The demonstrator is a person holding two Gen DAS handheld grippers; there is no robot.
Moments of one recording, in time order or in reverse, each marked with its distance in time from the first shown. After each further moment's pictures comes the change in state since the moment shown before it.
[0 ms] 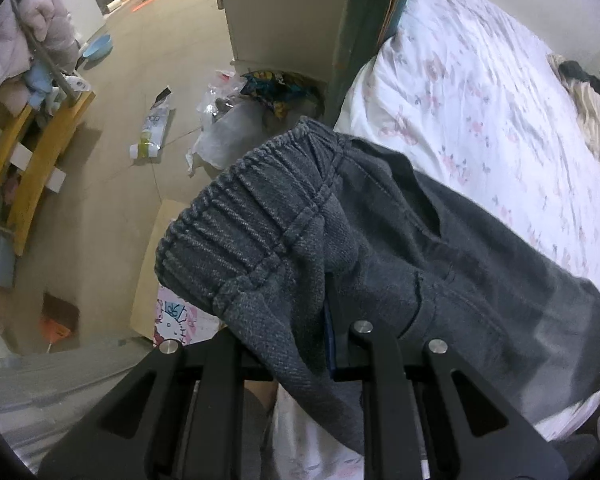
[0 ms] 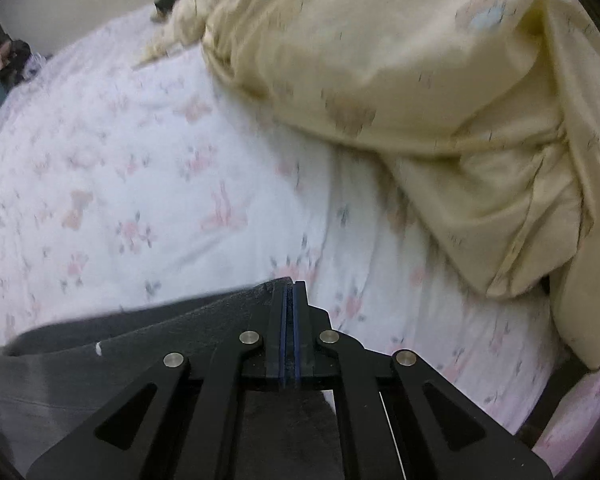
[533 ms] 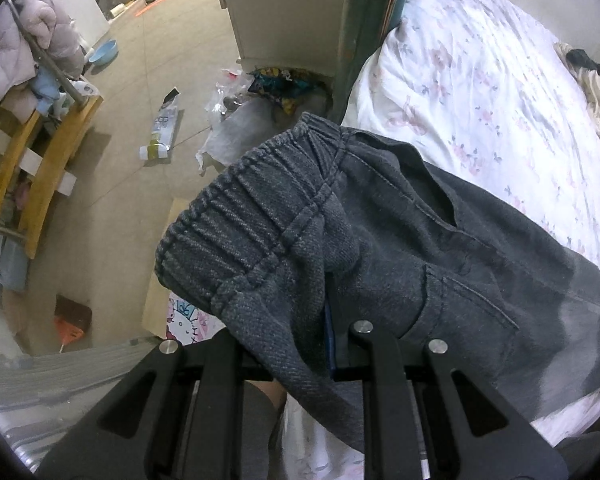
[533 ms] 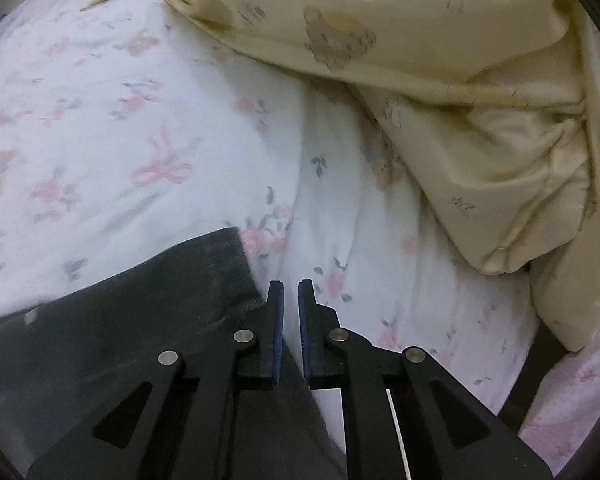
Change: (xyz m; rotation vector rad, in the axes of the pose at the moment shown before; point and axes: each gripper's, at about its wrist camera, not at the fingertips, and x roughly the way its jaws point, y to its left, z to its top) left arm 0.004 -0.007 -0.003 0.016 -0.003 0.045; right arm 0.055 0.017 -0.006 -0.010 0.179 -0.175
